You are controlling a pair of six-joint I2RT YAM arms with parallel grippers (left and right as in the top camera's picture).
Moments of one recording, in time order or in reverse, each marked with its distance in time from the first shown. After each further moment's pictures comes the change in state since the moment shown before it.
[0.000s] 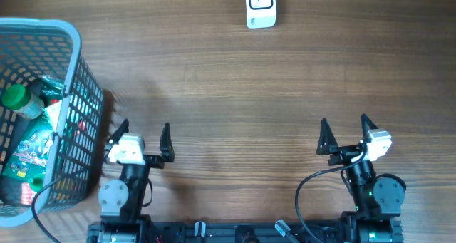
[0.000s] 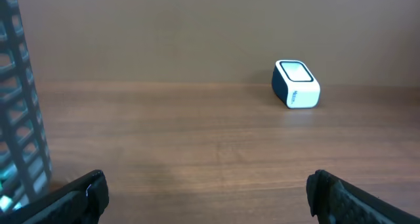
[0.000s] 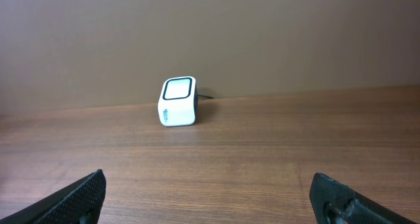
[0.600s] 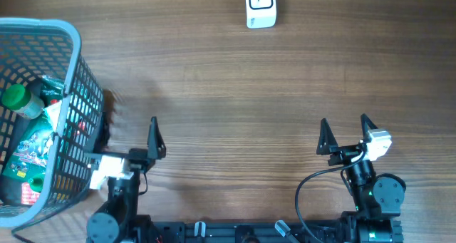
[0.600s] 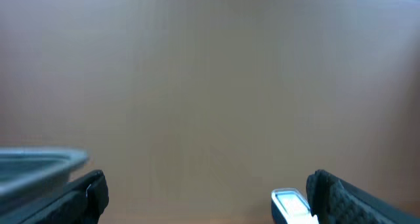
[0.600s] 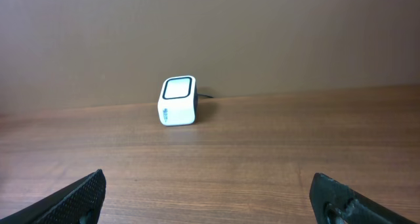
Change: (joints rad) left arm 0.000 -0.001 -0.004 0.529 -0.004 0.021; right arm 0.000 0.003 0.000 0.000 0.000 0.000
